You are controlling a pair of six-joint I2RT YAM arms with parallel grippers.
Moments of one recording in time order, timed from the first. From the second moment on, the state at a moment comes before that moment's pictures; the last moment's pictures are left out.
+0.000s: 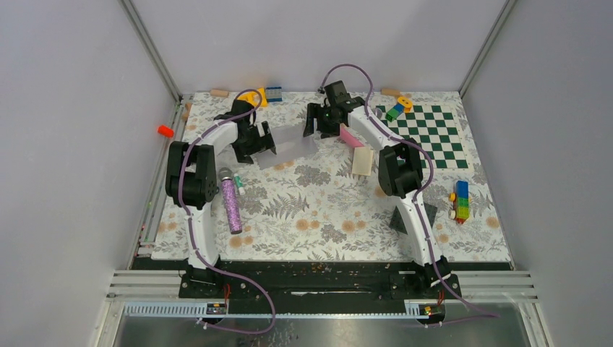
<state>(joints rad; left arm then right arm) -0.15 2.08 1.55 -0.62 0.18 -0.48 0.45 2.52 2.30 -0.69 -0.31 0.41</state>
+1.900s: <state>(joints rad) -0.13 1.97 1.33 -0.38 0.31 -0.57 0.48 2.58 2.32 -0.71 -0.25 0.60</state>
